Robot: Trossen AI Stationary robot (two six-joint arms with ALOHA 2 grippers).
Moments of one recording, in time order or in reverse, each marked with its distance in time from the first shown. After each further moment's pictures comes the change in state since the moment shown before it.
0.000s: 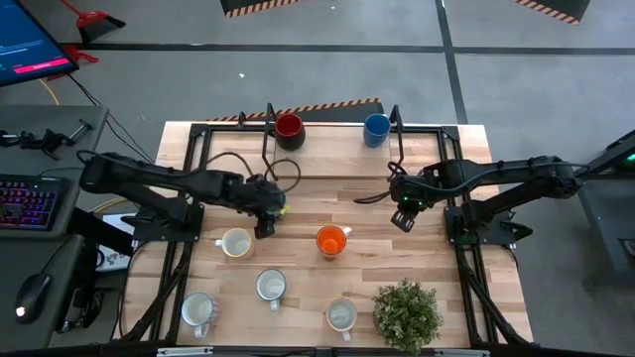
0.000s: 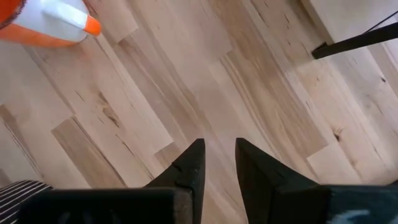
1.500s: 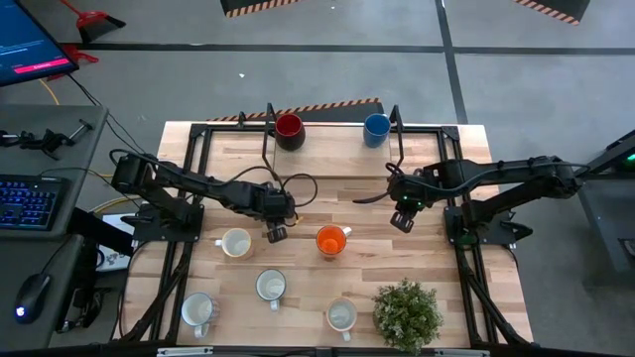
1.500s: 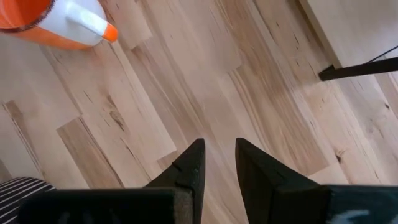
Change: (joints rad) left arm 0.000 0.290 0.000 0.086 -0.066 -0.029; right arm 0.000 0.000 0.000 0.047 -0.002 -0.086
